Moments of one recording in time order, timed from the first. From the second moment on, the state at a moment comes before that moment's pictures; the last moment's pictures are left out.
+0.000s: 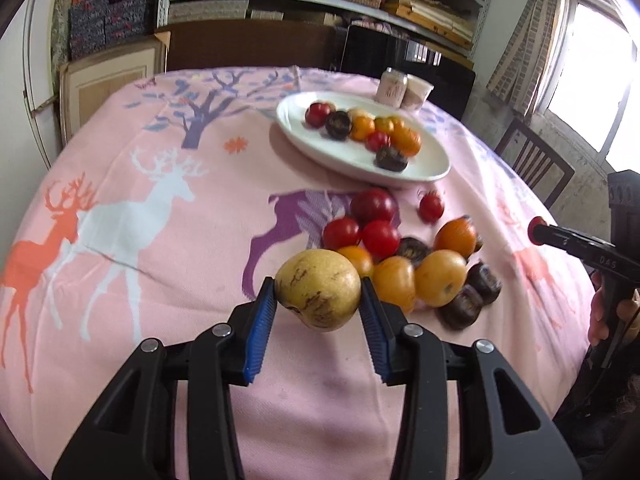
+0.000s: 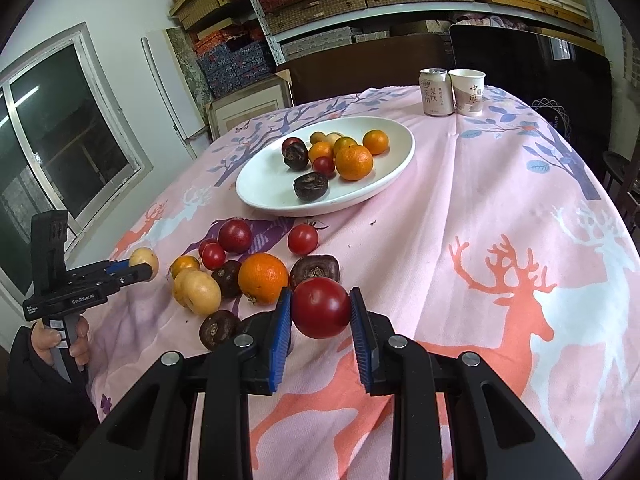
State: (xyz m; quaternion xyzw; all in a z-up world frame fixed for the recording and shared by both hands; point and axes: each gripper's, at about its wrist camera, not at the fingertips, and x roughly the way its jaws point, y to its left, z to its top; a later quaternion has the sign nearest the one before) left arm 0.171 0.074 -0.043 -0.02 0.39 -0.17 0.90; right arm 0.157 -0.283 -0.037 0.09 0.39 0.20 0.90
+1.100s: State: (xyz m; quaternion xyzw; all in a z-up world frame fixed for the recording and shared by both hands) left arm 0.259 0.020 -0.004 -0.06 0.36 -0.16 0.92; right arm 0.231 -0.264 -0.026 0.10 0.33 0.19 0.92
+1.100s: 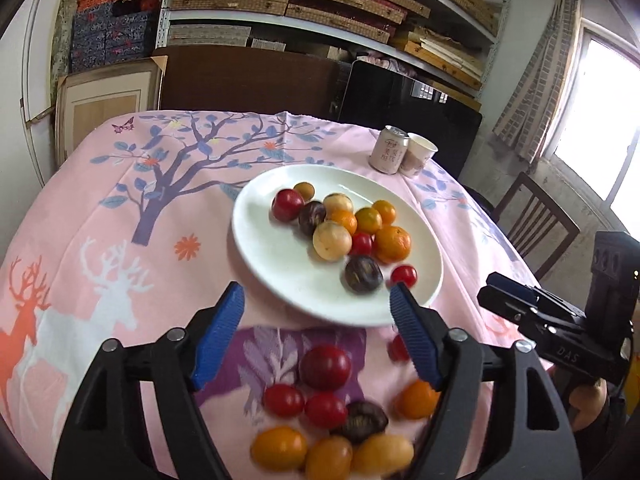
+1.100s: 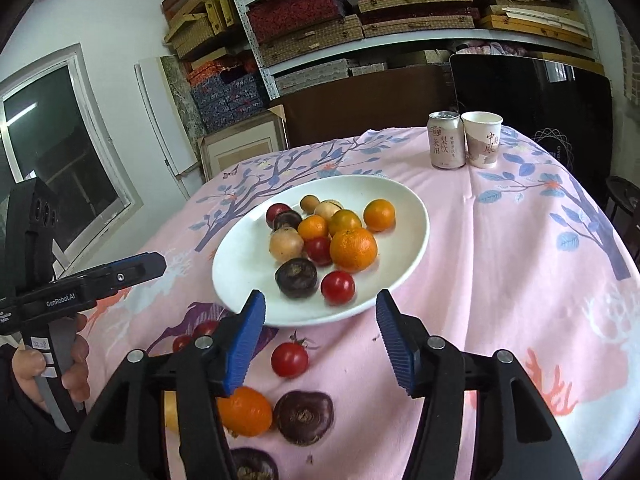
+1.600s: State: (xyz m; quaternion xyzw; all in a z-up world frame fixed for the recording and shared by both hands) left arm 0.159 0.043 -0.064 0.00 0.42 -0.17 0.89; right arm 0.140 -0.222 -0.063 -0.03 0.41 0.25 0.88
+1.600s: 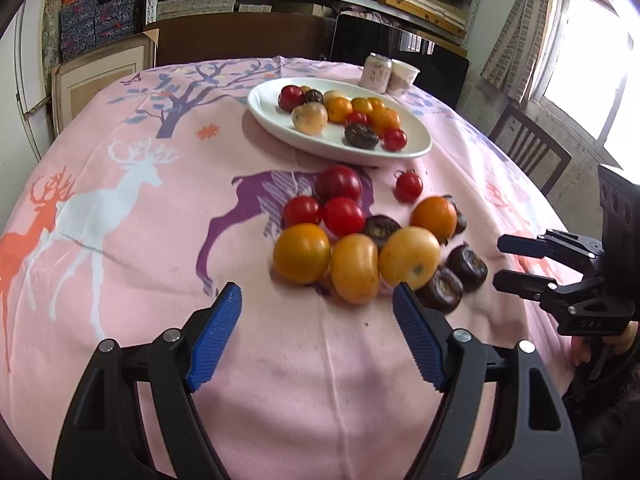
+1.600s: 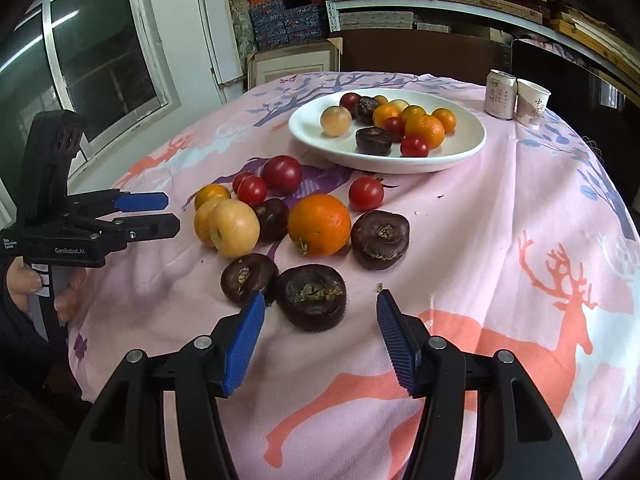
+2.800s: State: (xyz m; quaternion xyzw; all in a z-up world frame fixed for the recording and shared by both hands) left arm 0.156 -0.077 -0.090 0.08 0.44 -0.21 0.87; right arm 0.152 -0.290 -0.084 0.14 0.42 0.23 0.87
